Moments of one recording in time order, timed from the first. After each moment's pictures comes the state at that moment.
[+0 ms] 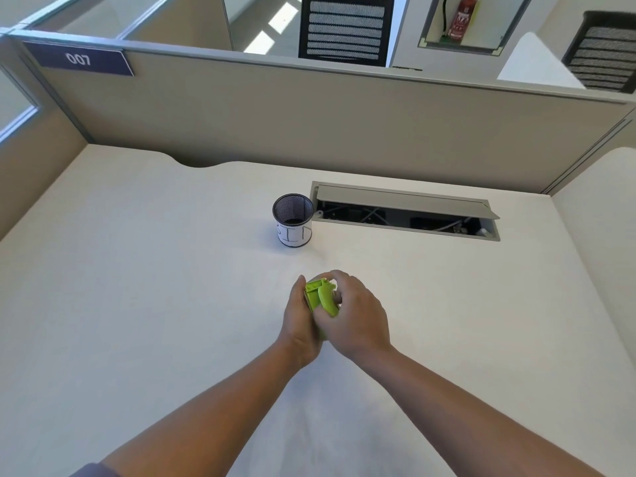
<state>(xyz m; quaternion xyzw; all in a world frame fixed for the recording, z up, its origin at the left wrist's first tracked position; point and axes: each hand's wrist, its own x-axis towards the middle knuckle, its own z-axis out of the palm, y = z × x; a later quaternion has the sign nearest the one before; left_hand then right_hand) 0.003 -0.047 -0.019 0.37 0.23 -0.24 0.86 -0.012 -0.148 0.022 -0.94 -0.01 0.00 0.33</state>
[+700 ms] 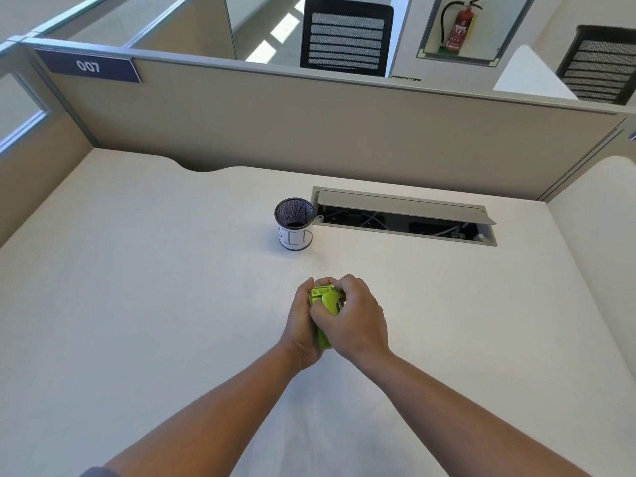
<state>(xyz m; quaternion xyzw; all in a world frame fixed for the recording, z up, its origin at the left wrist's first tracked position) -0.005 -0.047 0.002 0.39 0.18 -0.24 0.87 -0.020 -0.141 0.033 -0.92 0.06 0.00 0.39</state>
